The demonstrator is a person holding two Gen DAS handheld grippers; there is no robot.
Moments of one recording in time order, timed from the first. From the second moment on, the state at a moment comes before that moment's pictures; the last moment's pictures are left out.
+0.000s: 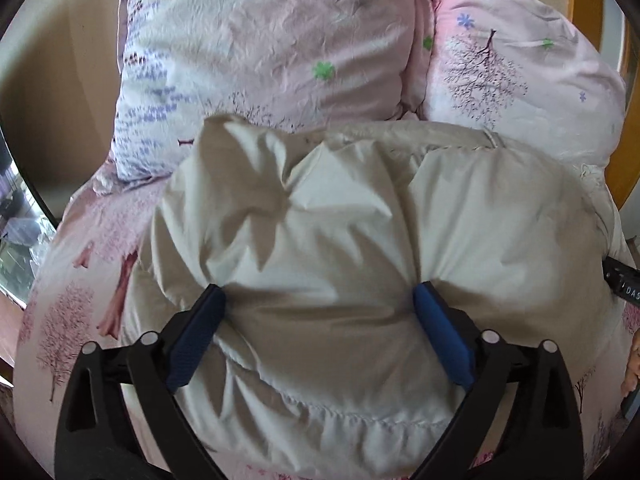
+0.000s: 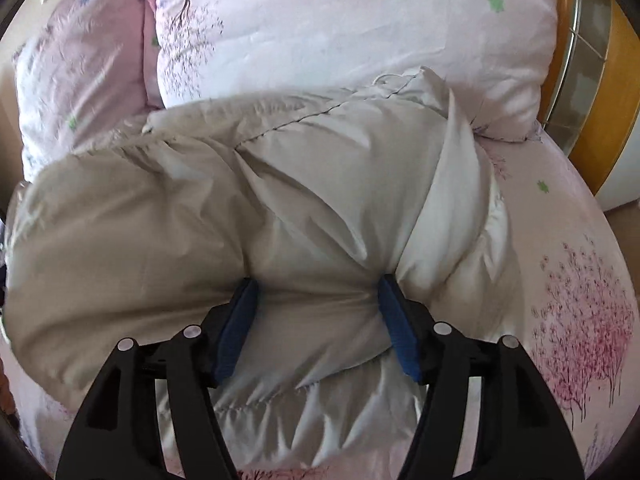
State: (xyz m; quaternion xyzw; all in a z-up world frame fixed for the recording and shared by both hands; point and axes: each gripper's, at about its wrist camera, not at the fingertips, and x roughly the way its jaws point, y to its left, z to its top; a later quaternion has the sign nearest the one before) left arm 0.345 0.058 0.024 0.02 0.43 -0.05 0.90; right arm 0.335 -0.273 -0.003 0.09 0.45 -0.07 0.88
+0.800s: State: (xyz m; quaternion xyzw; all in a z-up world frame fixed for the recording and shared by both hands) left arm 0.280 0.157 0.035 -0.19 0.43 -0.09 0.88; right arm 0.237 -0.366 -0.003 0.36 0.38 -0.07 0.85
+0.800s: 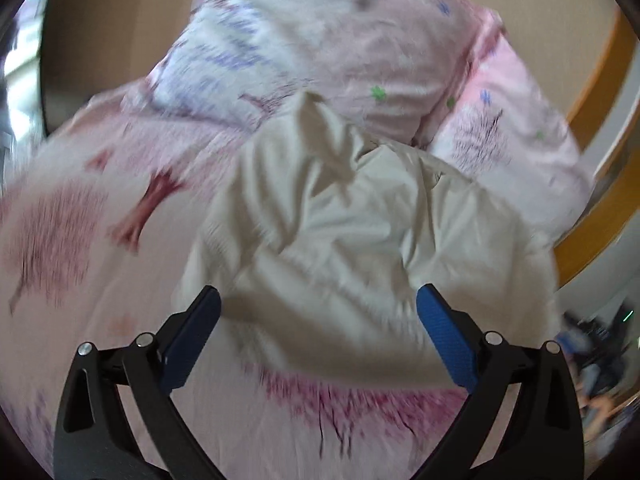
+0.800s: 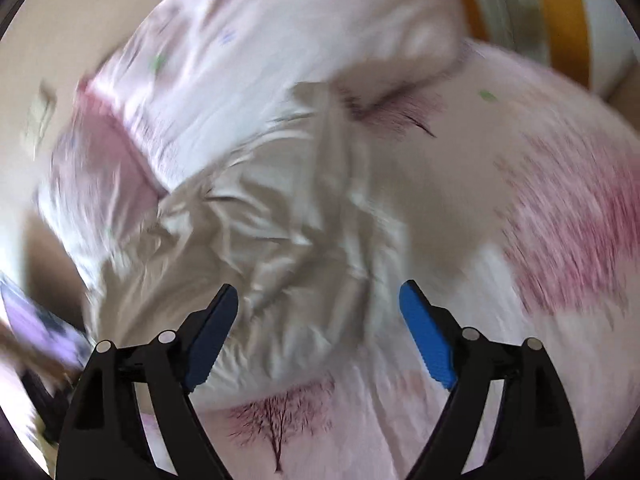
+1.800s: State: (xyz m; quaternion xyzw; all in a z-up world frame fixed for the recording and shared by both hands) left arm 0.294 0.215 -0.008 -0.41 0.40 -0.10 0.81; right arm 0.244 -0.396 -0.035 0.52 0.32 0.01 0.79
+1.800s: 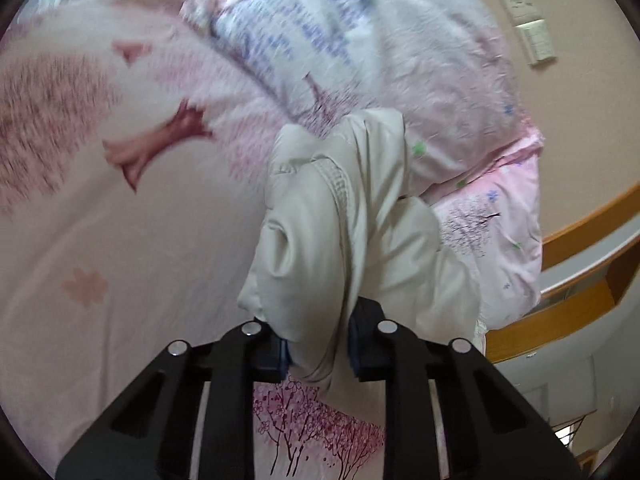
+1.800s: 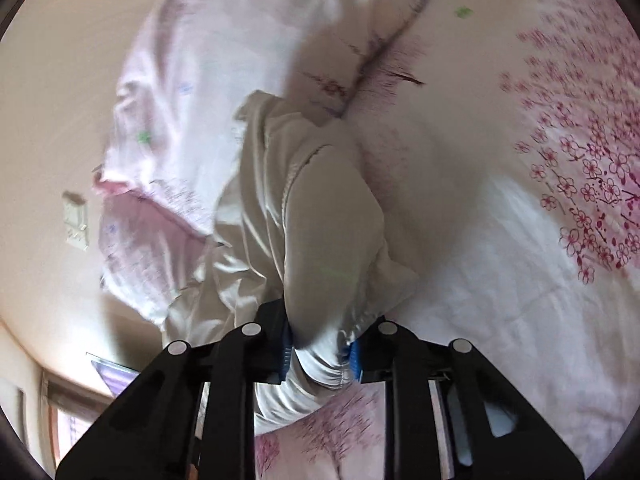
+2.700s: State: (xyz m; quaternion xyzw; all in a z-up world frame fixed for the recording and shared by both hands) left arm 0.165 0.289 -0.009 -0.39 0.39 -0.05 0.83; right arm 0.168 -0.202 0.084 0.12 0.31 0.04 0.94
